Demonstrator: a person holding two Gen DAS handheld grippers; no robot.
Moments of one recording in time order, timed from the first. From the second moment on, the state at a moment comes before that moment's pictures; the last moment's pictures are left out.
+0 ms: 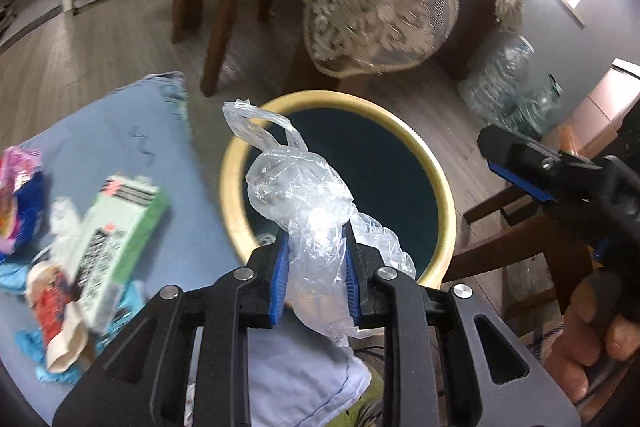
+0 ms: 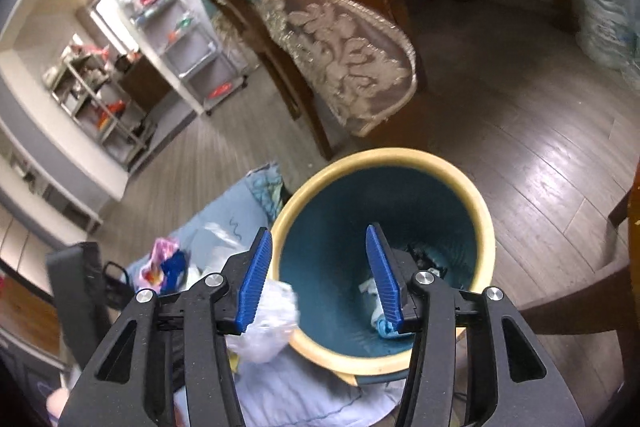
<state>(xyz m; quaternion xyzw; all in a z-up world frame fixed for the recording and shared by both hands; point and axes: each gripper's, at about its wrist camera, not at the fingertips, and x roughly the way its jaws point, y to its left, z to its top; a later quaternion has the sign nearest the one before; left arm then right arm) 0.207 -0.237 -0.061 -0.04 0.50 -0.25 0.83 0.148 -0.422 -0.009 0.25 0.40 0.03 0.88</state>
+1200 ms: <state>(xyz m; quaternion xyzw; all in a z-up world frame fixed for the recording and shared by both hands) 0.177 -0.027 -0.012 -0.09 0.44 -0.10 0.89 0.166 -0.335 -0.004 0.19 0.40 0.11 0.89</state>
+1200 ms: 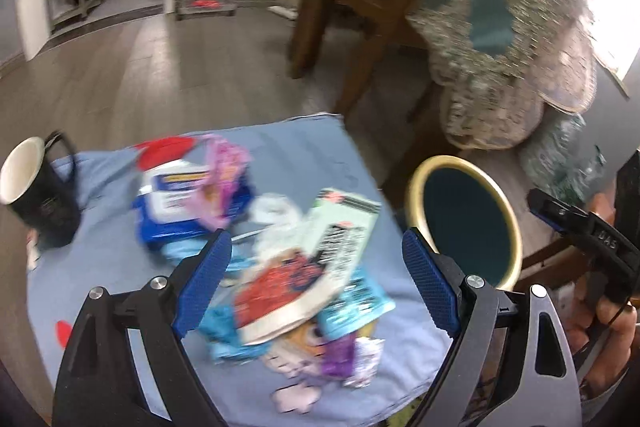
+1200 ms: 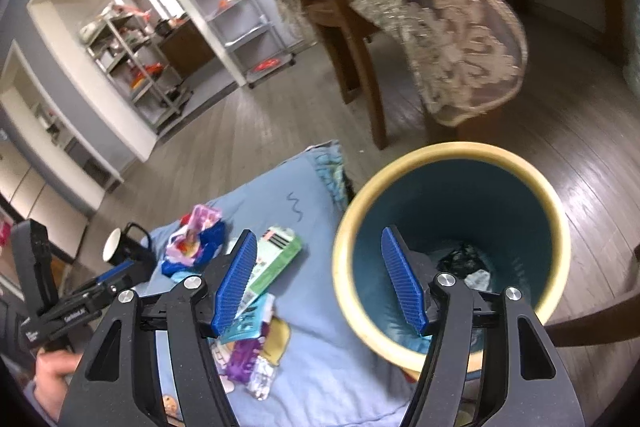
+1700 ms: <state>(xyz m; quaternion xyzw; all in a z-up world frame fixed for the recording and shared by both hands) 0.171 0.050 -0.075 -0.15 0.51 -0.04 0.84 0.171 -0.272 -0.008 0.14 0.43 0.15 0.88</state>
